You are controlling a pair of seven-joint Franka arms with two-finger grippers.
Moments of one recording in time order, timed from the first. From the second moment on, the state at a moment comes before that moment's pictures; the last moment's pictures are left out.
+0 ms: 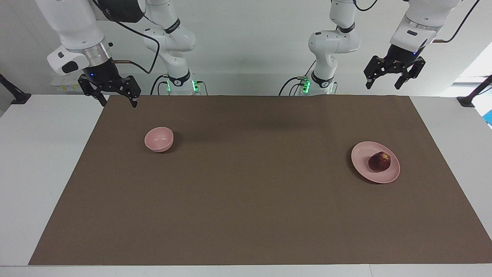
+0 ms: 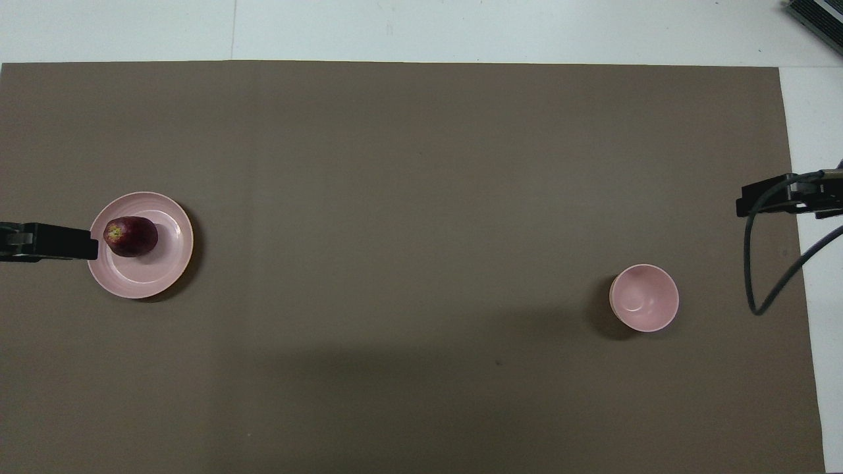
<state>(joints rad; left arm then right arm) -0.01 -0.16 -0.09 -1.64 -0.03 1.53 -0.04 -0.07 0.01 0.05 -1.53 -0.02 1.57 0.02</state>
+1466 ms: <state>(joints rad) 0.17 0.11 -0.07 -1.87 -0.03 2.10 0.02 -0.07 0.01 0.05 -1.53 -0.02 1.57 0.02</state>
